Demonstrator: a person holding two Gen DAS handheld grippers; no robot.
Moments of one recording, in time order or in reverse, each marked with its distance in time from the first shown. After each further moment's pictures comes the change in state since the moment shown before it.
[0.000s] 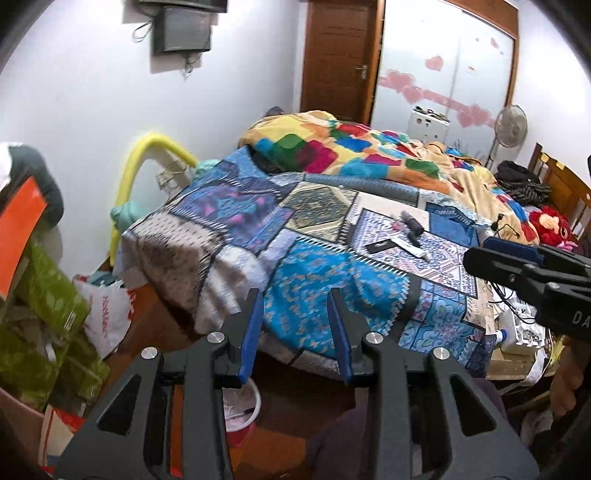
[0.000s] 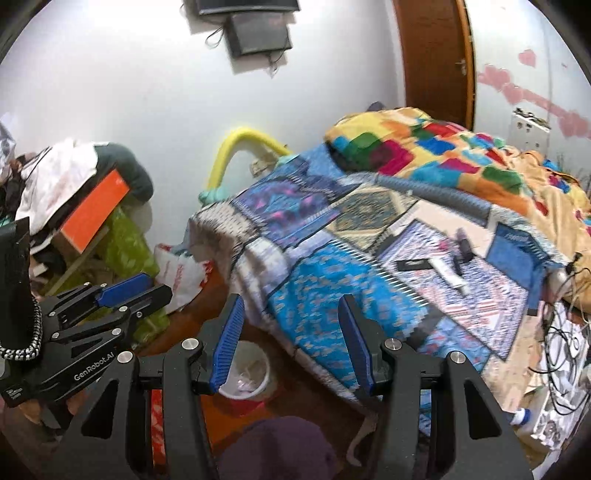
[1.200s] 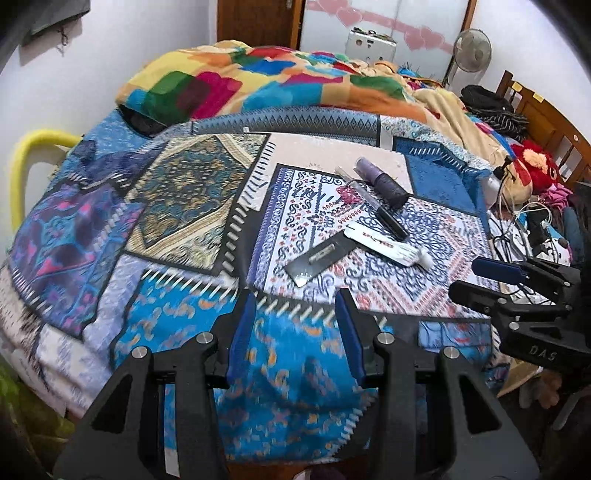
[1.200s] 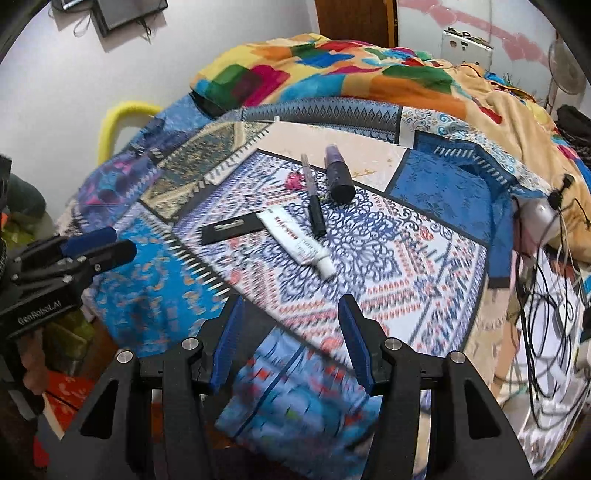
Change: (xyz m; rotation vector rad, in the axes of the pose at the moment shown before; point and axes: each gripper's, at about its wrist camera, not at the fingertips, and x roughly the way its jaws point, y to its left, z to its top) left arm 0.283 -0.116 0.060 0.189 0.266 -0.209; right arm 0.127 -0.216 -0.016 0.194 0.213 -0.197
